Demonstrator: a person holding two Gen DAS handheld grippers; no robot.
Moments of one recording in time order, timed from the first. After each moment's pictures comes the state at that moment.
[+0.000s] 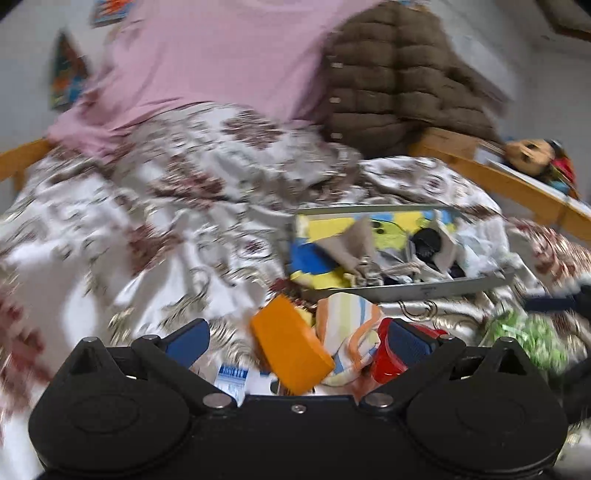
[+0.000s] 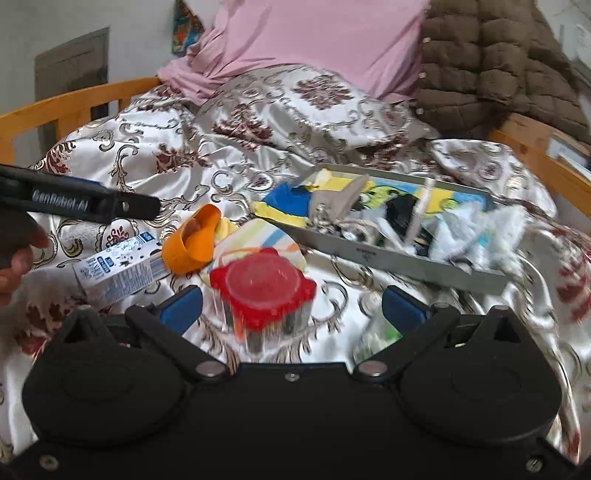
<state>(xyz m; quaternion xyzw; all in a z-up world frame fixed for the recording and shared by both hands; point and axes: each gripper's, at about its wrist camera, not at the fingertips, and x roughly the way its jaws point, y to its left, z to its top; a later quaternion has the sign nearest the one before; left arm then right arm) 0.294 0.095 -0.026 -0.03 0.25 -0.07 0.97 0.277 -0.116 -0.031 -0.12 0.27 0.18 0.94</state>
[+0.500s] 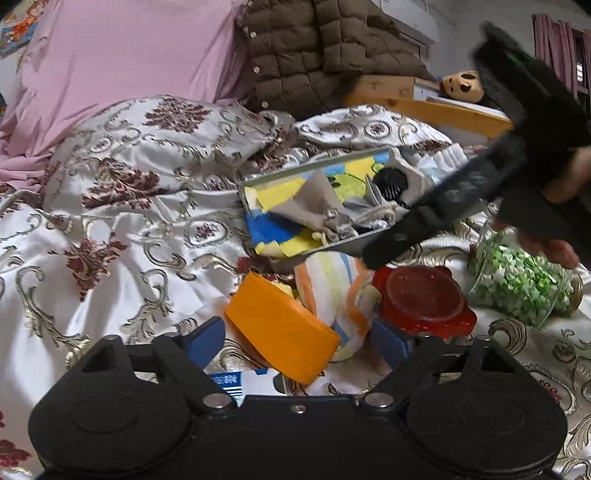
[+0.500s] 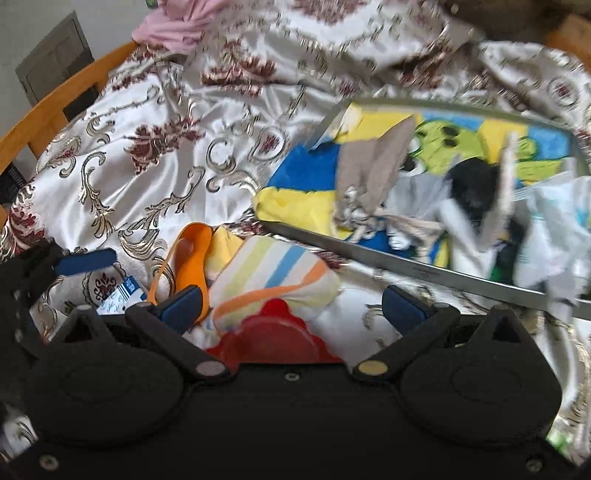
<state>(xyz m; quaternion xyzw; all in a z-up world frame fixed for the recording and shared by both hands) 0.330 0.098 -0.065 0.06 0.28 -0.17 0.94 0.450 -0.069 -0.041 -0.04 0.45 0.22 0.87</state>
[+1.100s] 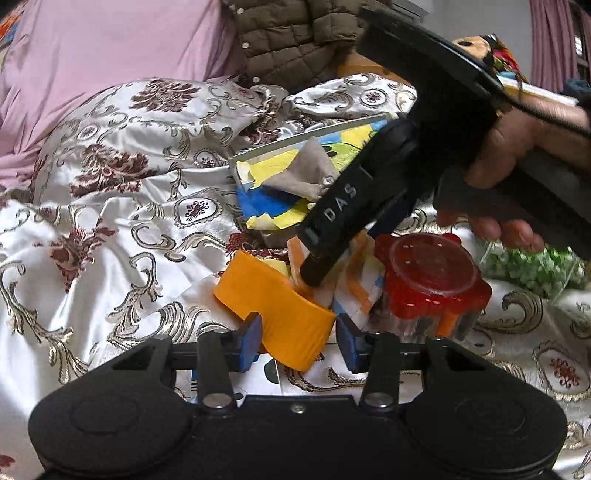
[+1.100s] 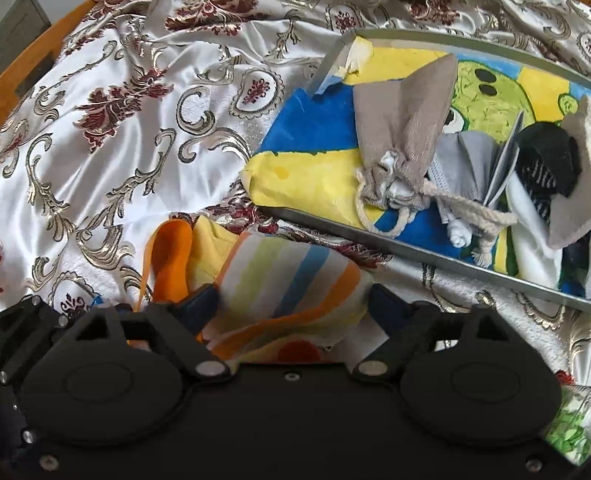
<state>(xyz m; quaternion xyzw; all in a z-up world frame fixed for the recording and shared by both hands) 0.340 0.087 -0.079 0.09 0.31 -0.16 0.93 0.512 -0.012 -0.103 -0.03 0.53 0.17 0.83</state>
